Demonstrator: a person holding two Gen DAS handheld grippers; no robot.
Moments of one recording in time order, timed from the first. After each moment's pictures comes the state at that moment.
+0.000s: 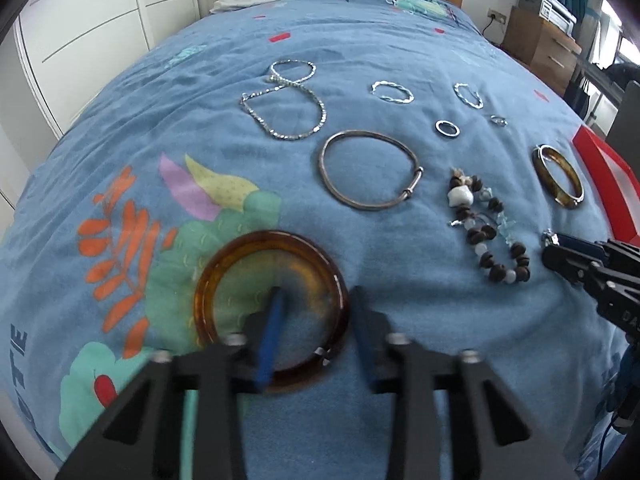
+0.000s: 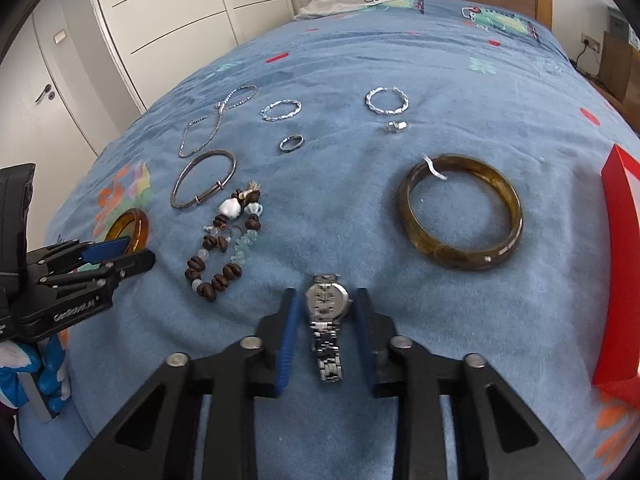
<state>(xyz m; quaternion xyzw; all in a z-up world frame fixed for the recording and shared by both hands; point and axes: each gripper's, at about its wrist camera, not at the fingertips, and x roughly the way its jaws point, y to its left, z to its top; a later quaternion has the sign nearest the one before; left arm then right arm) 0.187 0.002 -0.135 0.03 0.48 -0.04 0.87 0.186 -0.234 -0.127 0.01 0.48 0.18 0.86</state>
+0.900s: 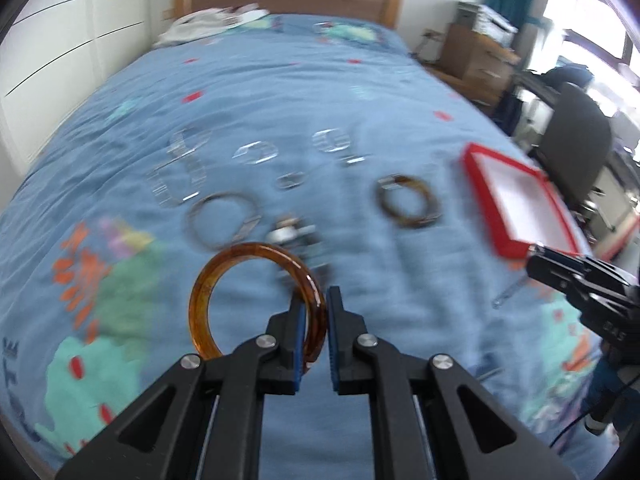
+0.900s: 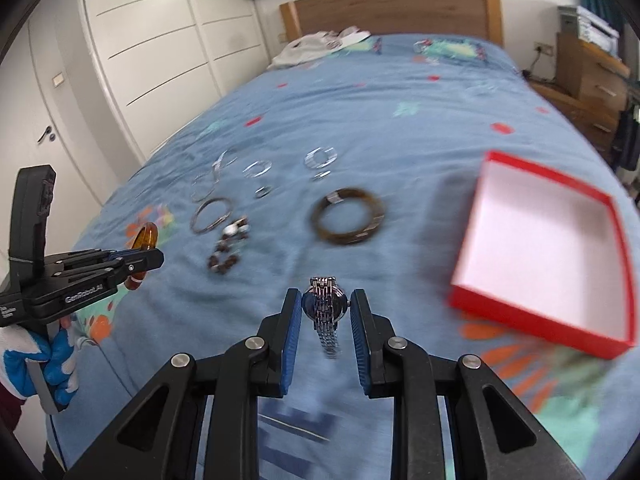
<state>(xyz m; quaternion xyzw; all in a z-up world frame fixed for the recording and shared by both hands) 0.138 -0.090 -0.047 0.00 0.44 -0.16 0.88 0.099 -0.327 -0.039 0.05 0.42 0.13 0.90</state>
